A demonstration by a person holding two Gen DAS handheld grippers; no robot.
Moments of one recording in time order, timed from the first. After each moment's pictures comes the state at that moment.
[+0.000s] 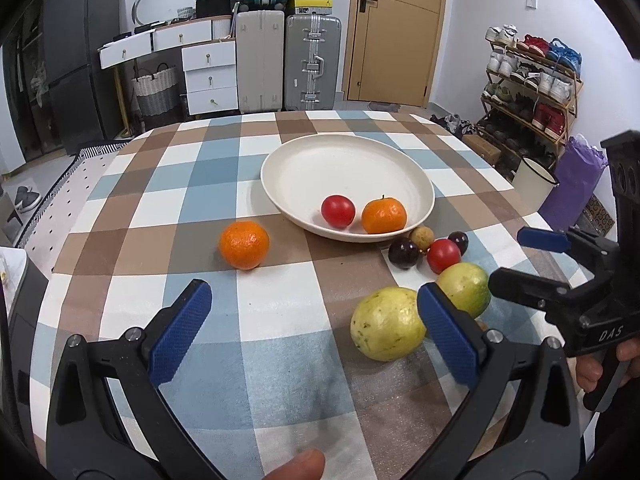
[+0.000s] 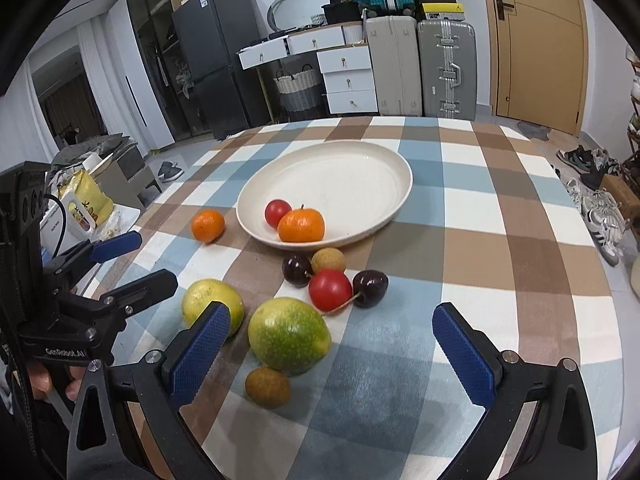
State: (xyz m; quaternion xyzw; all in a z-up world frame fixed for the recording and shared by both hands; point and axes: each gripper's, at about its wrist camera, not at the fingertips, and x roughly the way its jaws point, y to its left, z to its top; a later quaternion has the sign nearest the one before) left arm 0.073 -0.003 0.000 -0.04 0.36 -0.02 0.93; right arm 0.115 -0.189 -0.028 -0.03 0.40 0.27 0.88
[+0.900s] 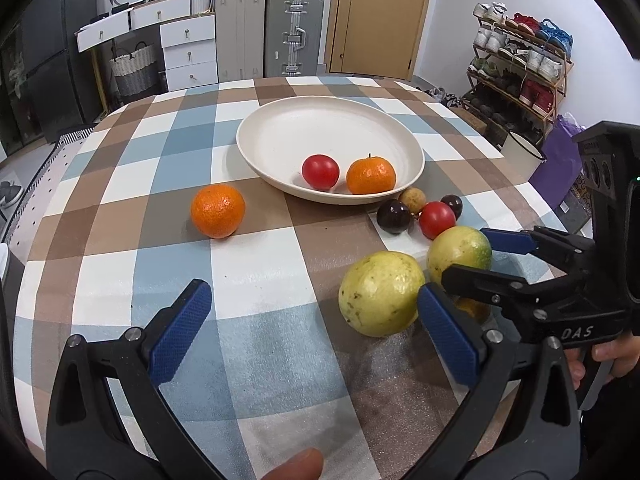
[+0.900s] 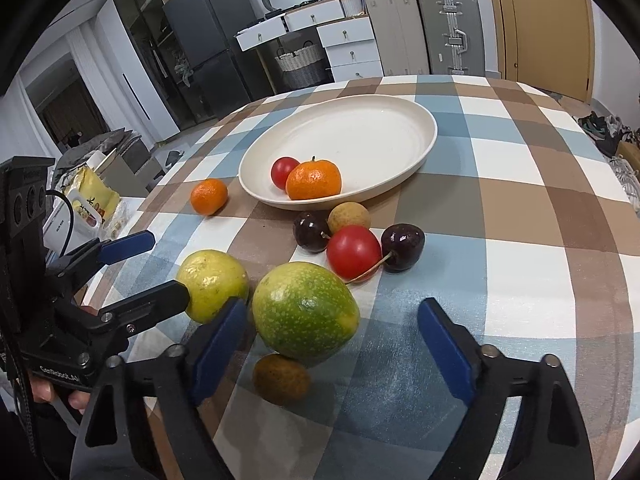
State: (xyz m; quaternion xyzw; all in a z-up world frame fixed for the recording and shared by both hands) left arm 0.084 -0.007 -0.025 -0.04 0.41 -0.05 0.91; right arm 0.125 -0.174 -0.065 0.00 0.44 0.28 0.85
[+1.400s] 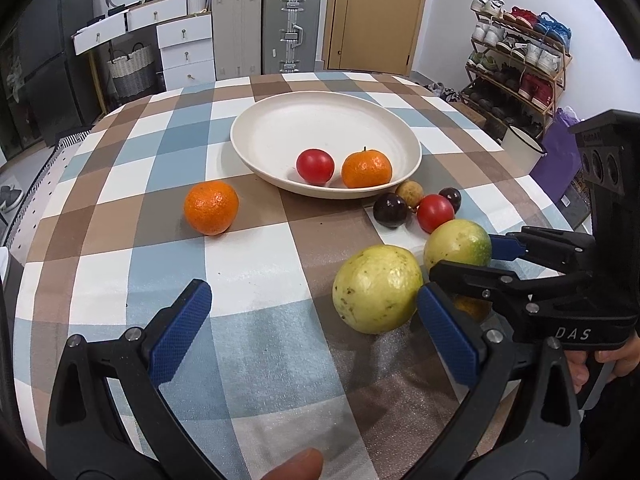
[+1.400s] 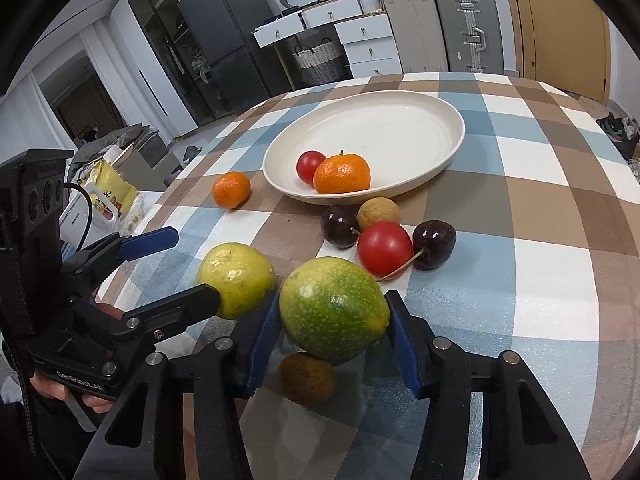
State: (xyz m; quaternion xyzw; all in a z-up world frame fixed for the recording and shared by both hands) left arm 0.085 -0.013 -0.029 -0.03 0.41 -0.05 0.91; right arm 0.121 -0.166 -0.065 0.00 0.44 0.31 0.84
